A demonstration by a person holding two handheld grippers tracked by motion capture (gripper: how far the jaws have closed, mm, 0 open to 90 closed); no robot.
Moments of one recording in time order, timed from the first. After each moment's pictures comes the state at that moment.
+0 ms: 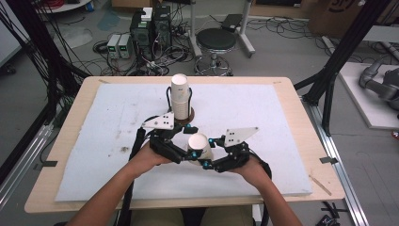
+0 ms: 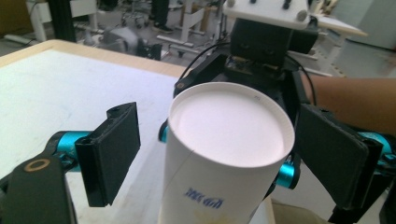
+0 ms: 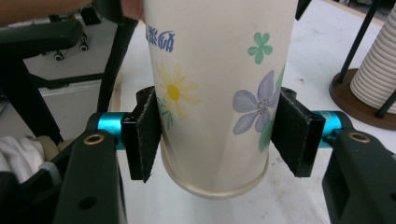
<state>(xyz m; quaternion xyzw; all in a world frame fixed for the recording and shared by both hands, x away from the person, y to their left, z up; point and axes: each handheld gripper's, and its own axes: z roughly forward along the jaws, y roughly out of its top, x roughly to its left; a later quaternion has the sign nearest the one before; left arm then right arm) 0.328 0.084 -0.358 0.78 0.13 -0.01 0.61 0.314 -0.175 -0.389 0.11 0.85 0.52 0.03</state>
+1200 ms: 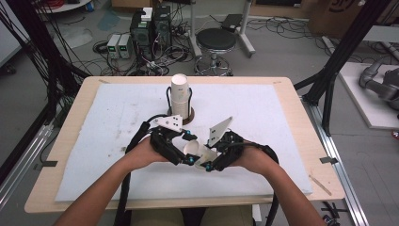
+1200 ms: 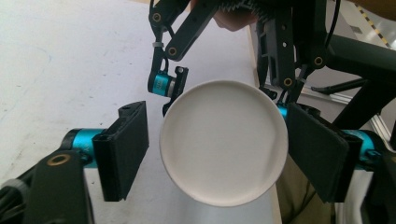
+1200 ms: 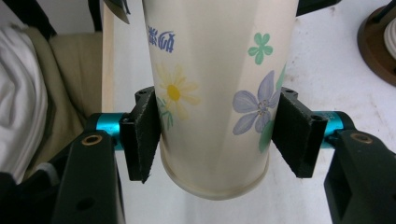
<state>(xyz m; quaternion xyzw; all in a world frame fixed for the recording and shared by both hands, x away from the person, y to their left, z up) 0.336 0.076 -0.352 0.87 0.08 -0.04 0.49 0.325 -0.147 -0.356 0.04 0.95 0.30 0.03</state>
